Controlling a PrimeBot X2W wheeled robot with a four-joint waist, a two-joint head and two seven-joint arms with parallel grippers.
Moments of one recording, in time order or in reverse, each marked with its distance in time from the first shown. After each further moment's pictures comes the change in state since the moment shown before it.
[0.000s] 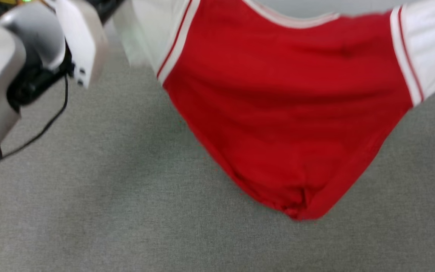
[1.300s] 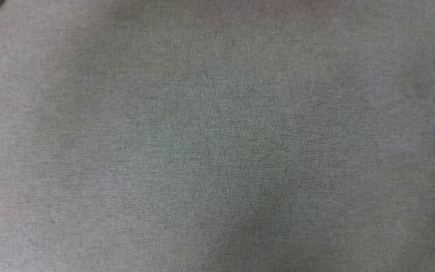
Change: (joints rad) left arm -0.441 -0.273 0.050 0.589 0.126 -0.025 -0.383; right arm -0.650 0.408 0.086 0.578 -0.344 0.000 -0.314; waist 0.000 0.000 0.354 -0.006
